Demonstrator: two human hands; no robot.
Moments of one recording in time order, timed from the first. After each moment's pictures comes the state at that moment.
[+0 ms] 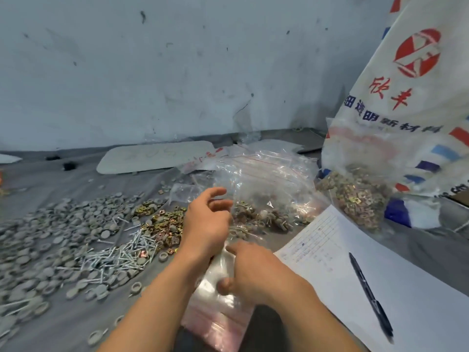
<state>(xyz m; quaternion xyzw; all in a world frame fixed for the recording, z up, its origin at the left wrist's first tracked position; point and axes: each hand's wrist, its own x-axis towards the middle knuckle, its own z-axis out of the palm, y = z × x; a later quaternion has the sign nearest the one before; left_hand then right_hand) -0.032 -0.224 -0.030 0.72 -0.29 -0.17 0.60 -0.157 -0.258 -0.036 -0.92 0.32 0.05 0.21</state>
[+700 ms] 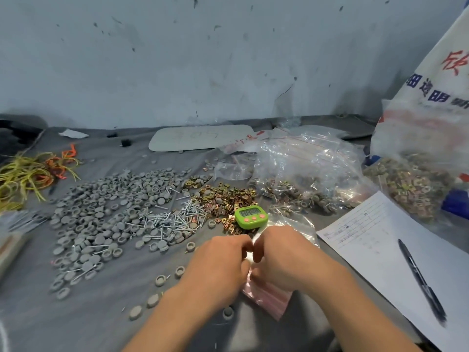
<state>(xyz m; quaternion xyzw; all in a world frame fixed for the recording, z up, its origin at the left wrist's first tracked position) -0.059 -0.097 -0.050 0.86 -0.47 -0.04 0.18 -0.149 -0.223 -0.043 -0.95 0.26 0.02 0.16</state>
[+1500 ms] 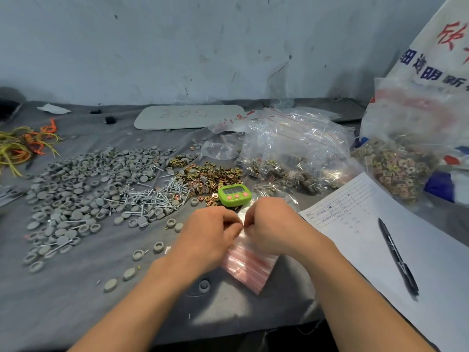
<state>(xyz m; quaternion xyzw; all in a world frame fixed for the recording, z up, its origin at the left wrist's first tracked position) -0.053 -0.120 -0.070 0.84 -0.46 -0.04 0.30 -0.153 -0.239 -0.039 -0.95 0.26 0.02 0.15</state>
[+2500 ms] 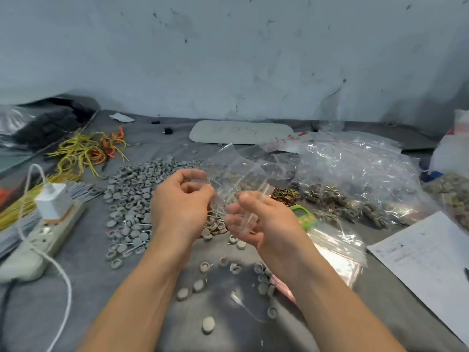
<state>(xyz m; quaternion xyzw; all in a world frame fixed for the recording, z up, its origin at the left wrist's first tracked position) 0.023 -0.036 -0.010 0.74 -0.12 0.01 0.66 -0.072 -0.153 -0.022 -0.49 0.20 -0.14 0.84</state>
